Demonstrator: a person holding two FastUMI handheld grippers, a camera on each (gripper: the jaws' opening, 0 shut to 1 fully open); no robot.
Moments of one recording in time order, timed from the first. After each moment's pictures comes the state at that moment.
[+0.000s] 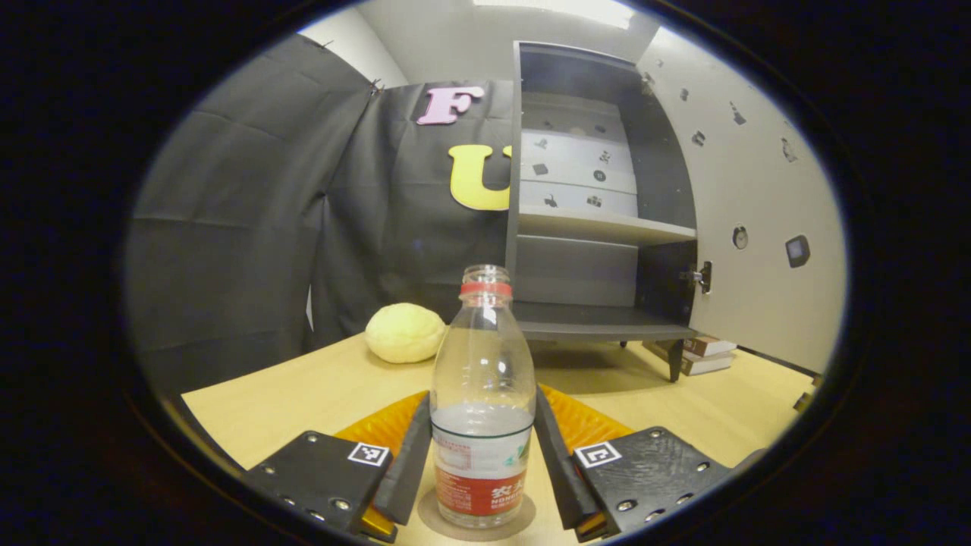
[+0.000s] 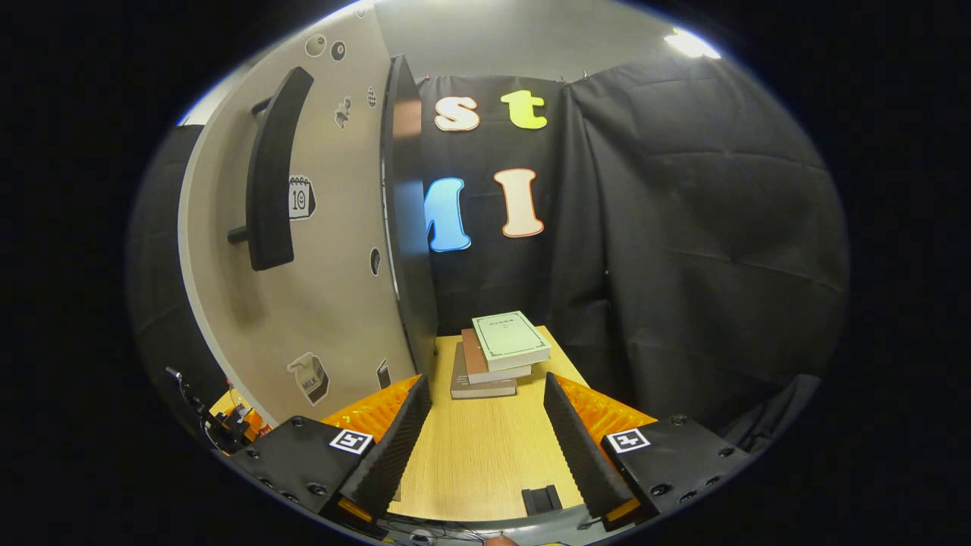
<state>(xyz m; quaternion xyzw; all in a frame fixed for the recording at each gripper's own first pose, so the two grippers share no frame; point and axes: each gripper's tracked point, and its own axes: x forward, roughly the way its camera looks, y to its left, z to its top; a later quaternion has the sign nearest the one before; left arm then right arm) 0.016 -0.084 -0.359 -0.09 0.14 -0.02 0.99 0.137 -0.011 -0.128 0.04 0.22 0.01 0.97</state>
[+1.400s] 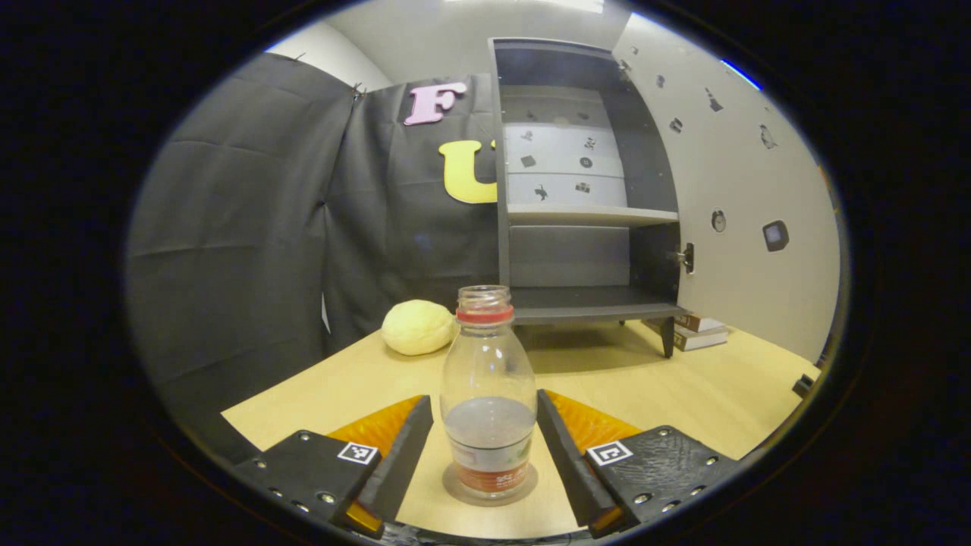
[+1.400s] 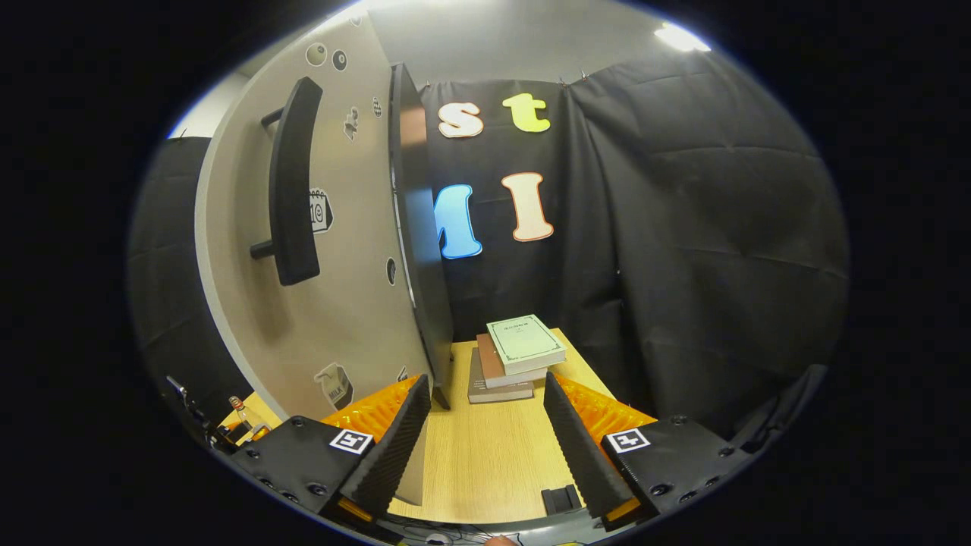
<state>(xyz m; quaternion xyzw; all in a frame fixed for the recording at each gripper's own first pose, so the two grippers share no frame) -0.028 -0.080 -0.331 -0.04 0.17 -0.02 0.99 0.135 0.008 -0.122 0.06 0.21 0.03 0.98</state>
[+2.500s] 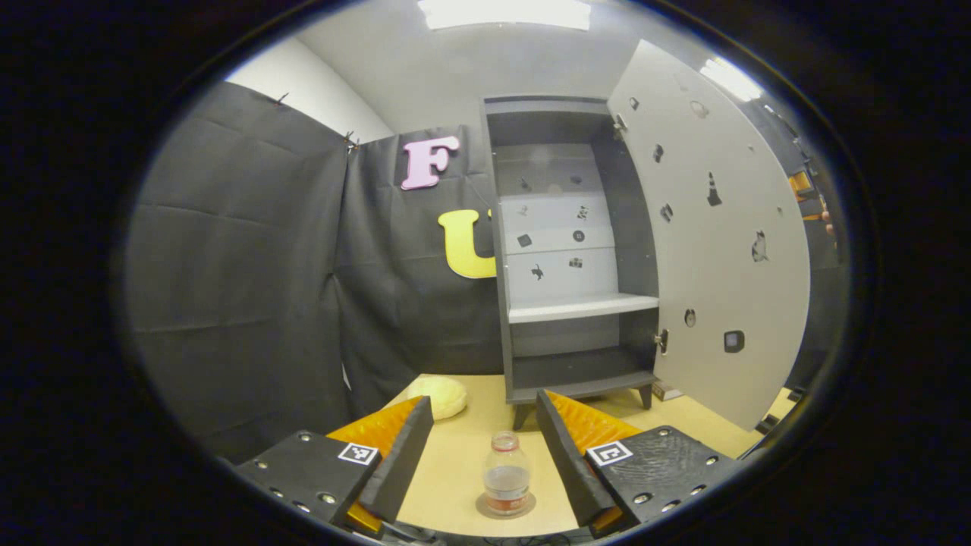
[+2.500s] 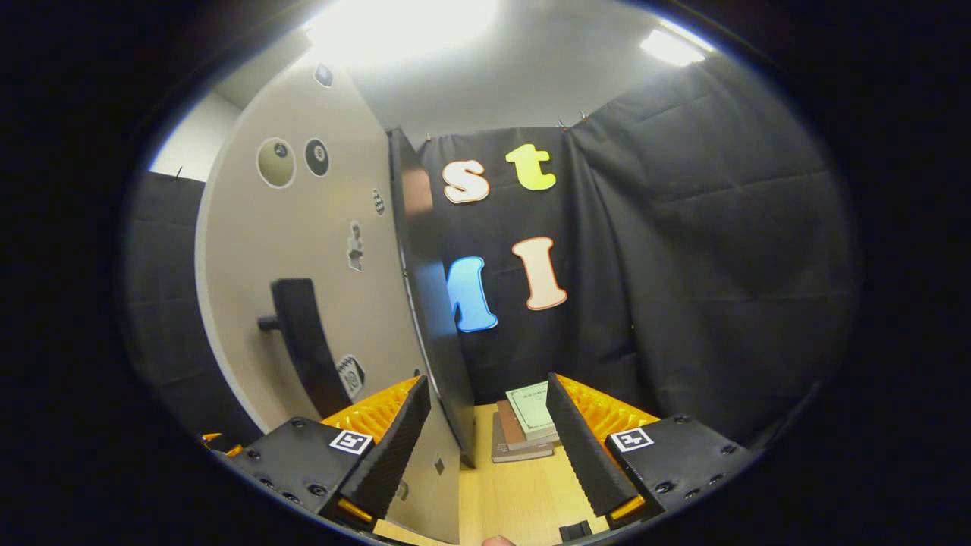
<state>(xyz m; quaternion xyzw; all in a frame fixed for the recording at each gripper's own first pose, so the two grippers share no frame) -0.049 -0.033 -0.121 -0.02 0.09 -0.02 1.00 0.186 0.020 0.018 0.08 0.11 0.04 0.99</state>
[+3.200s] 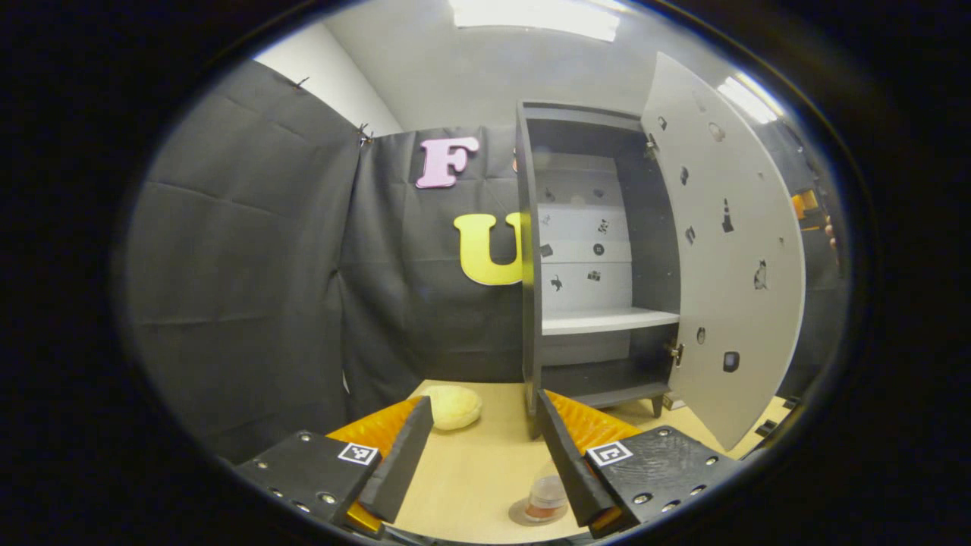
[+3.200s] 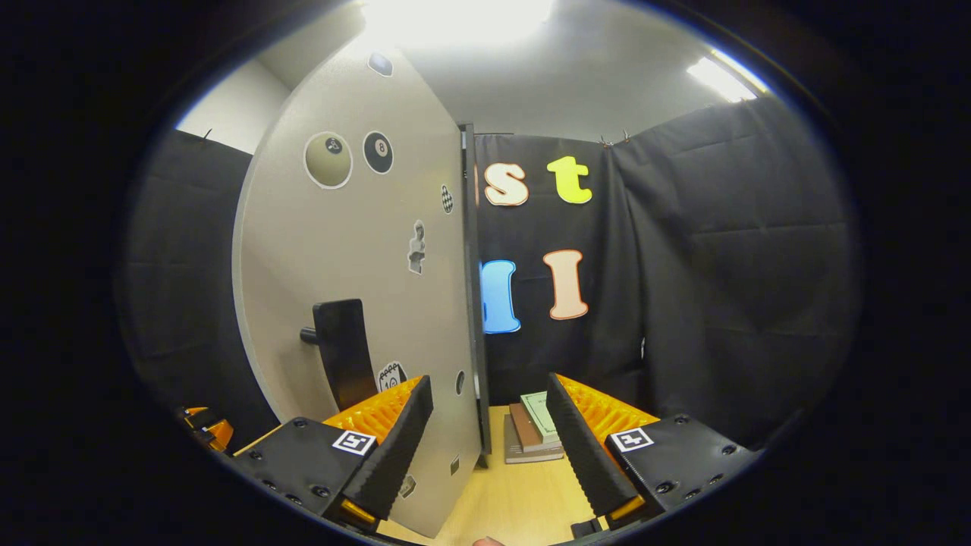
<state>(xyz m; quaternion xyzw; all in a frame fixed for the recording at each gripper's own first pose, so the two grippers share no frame) -0.026 0.055 -0.126 -0.05 0.08 -0.04 0.99 0.170 0.116 0.032 0.03 0.11 0.05 0.99</state>
